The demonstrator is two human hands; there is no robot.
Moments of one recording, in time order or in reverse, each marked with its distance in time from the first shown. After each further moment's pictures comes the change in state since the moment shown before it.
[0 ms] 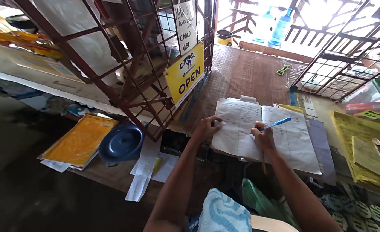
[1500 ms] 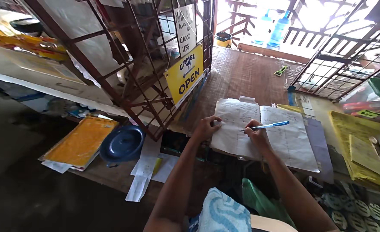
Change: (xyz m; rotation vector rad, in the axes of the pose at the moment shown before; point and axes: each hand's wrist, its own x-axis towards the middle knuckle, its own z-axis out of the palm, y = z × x) left_hand 0.001 0.001 0.001 0.018 0.012 0.009; right_hand -0.001 -0.010 0.010 0.258 -0.087 -0.001
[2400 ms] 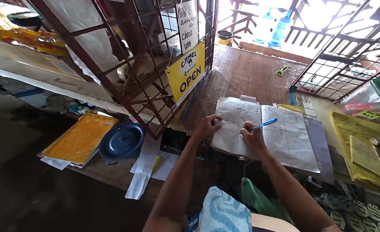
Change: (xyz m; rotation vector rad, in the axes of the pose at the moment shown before) left_hand 0.000 -0.001 0.000 0.005 0.005 0.007; right_hand -0.003 -0.006 0.015 -0.346 -0.006 -0.050
